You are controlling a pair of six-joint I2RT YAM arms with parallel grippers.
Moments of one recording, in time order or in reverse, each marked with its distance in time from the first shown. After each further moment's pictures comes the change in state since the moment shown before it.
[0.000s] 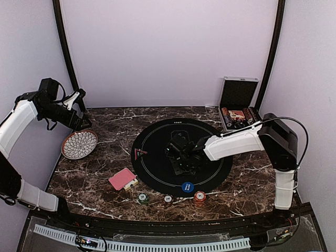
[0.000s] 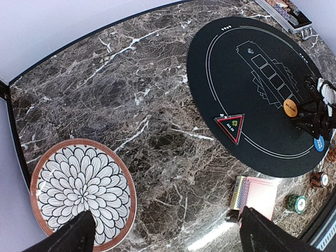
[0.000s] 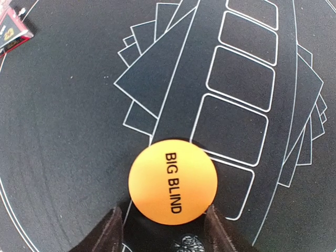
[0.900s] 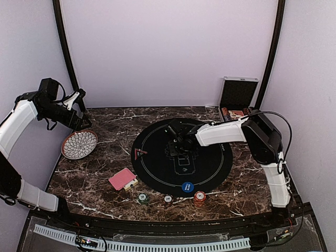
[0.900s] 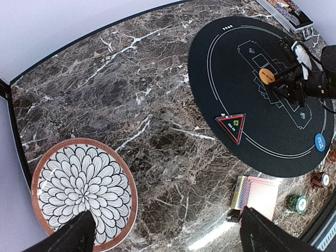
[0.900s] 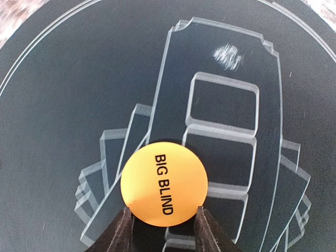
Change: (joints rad) left arm 0.000 0.000 0.001 0.000 -0.006 0.000; right arm -0.136 0.203 0.277 0.014 0.034 -0.006
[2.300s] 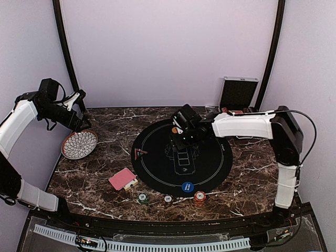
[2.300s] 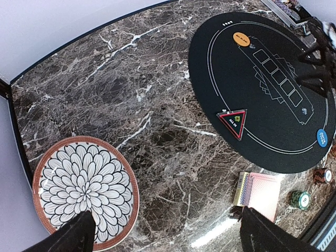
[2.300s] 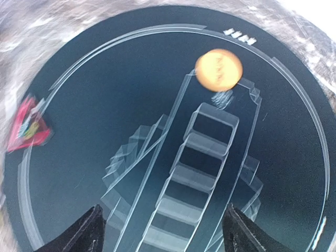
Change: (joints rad) left arm 0.000 0.000 0.000 -0.011 -0.010 0.021; right arm -0.037 -0.180 -0.006 -0.103 -0.136 -0.232
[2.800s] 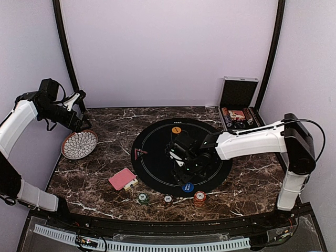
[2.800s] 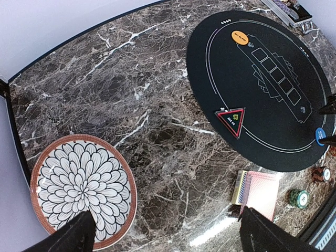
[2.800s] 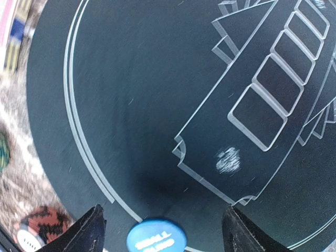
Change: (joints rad) left arm 0.000 0.000 0.000 -0.010 0.004 0.000; right arm 0.224 -0.193 -0.307 -0.113 -0.086 -0.006
